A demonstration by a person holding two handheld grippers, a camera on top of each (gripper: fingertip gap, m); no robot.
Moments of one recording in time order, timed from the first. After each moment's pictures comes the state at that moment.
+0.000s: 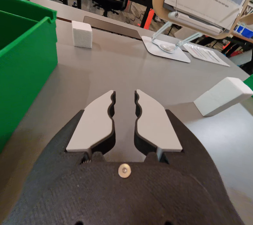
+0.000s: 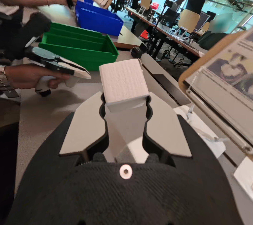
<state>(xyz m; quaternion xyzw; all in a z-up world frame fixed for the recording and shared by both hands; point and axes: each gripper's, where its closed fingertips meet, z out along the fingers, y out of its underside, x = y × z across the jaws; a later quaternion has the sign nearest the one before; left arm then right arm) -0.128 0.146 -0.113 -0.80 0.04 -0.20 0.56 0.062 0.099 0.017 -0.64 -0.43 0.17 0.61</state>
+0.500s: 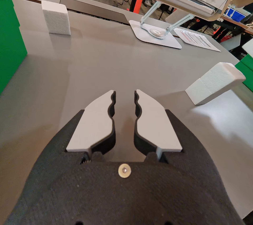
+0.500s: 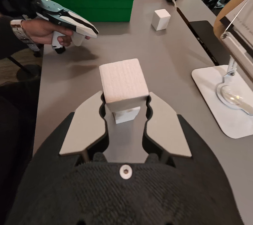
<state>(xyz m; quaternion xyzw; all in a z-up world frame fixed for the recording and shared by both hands) -0.098 0.144 -0.129 -0.82 0.07 -0.23 0.53 0.144 0.130 -0.043 -0.71 -0.51 0.25 0.41</state>
